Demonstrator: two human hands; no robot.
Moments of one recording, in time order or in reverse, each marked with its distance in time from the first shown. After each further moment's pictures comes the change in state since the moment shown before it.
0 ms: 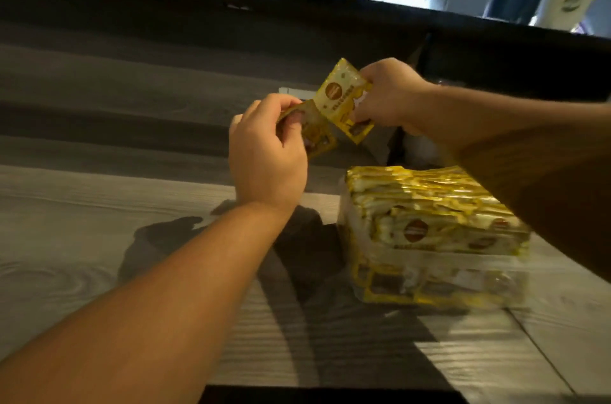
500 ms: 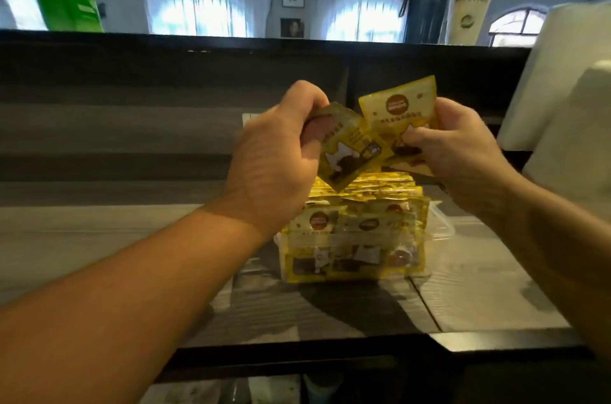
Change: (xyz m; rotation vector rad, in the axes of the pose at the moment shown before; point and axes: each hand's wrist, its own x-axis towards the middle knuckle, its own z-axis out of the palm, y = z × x) left_hand -0.013 0.127 -0.004 -0.049 -0.387 0.324; right_hand -0.156 0.084 -0.090 0.889 0.183 0.048
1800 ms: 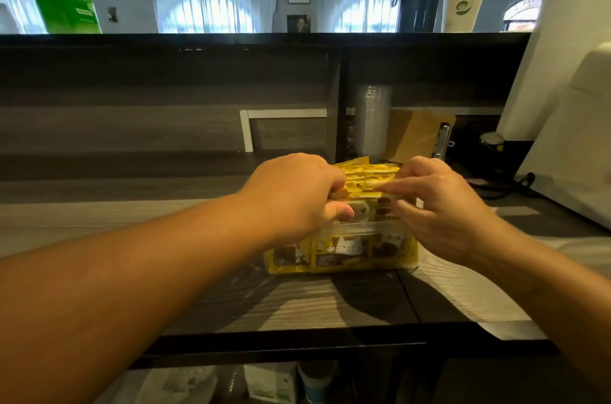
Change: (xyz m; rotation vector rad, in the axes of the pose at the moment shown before) left_hand -0.004 0.017 0.030 0.512 -0.820 -0.046; right_hand -0.030 0.067 -0.027 -0.790 -0.190 -0.269
